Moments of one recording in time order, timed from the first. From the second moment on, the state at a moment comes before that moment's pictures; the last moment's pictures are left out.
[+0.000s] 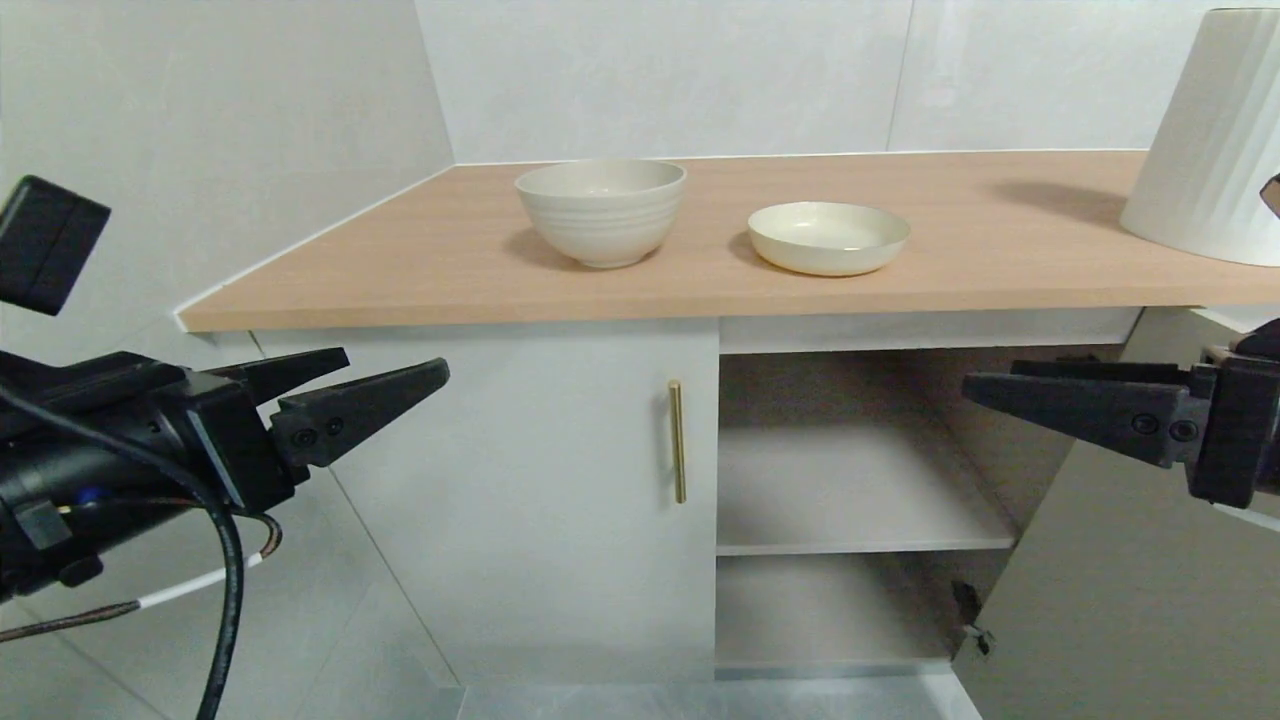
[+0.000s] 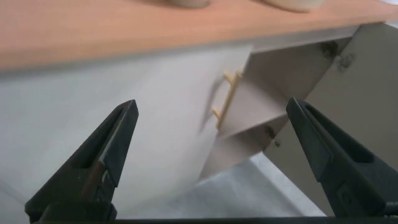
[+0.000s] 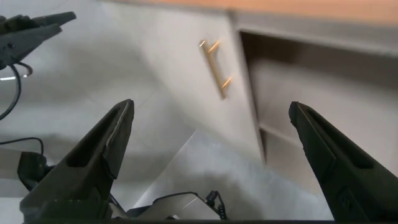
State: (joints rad) left arm -0.38 1.16 -0.68 -0.39 -0.13 -0.18; right arm 0.53 1.19 -0.84 -0.21 0.25 0.24
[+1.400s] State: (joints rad) left arm -0.38 1.17 -0.68 -0.38 -0.14 -0.23; right arm 0.51 1.18 -0.78 -0.26 0.26 0.20
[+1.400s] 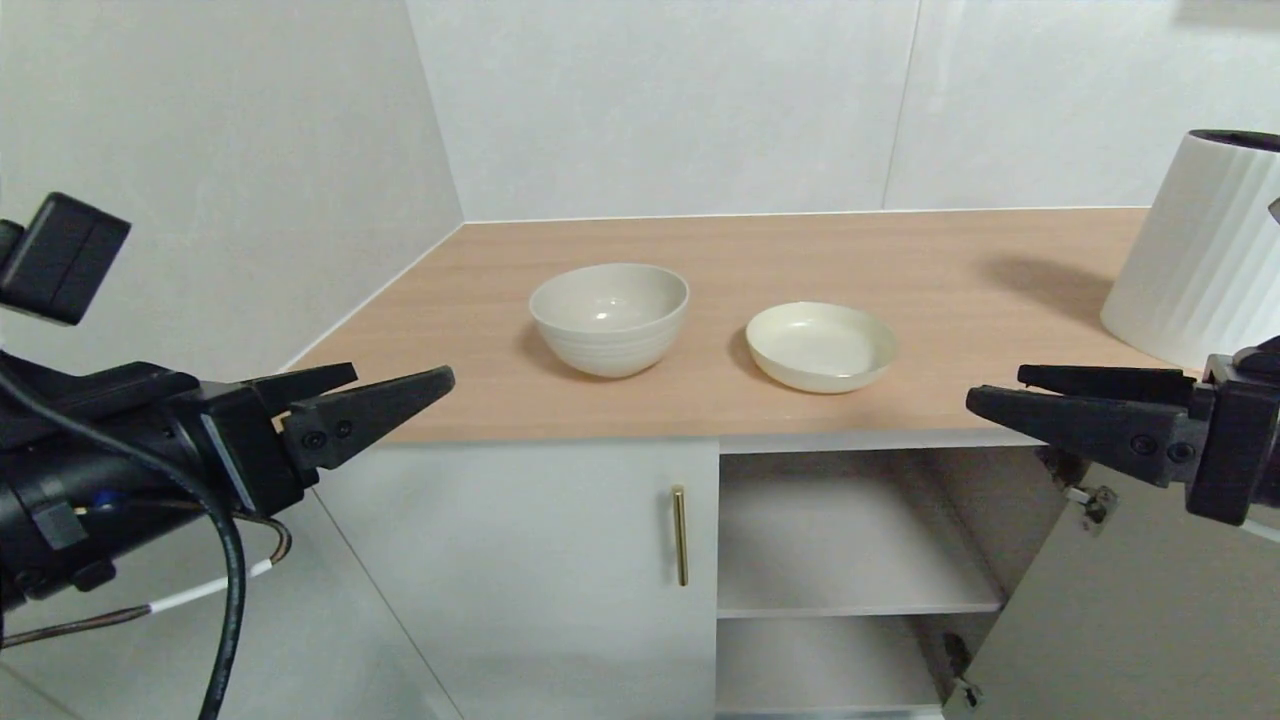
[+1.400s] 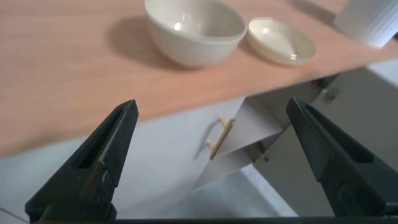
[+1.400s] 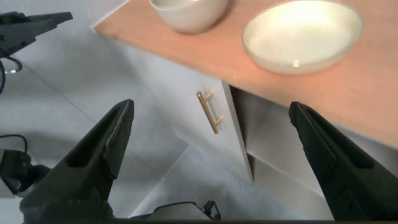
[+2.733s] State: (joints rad) left arm -0.35 1.49 -1.19 0.12 -0.07 -0.32; right arm 0.47 1.56 -1.14 -0.10 -0.09 0.28
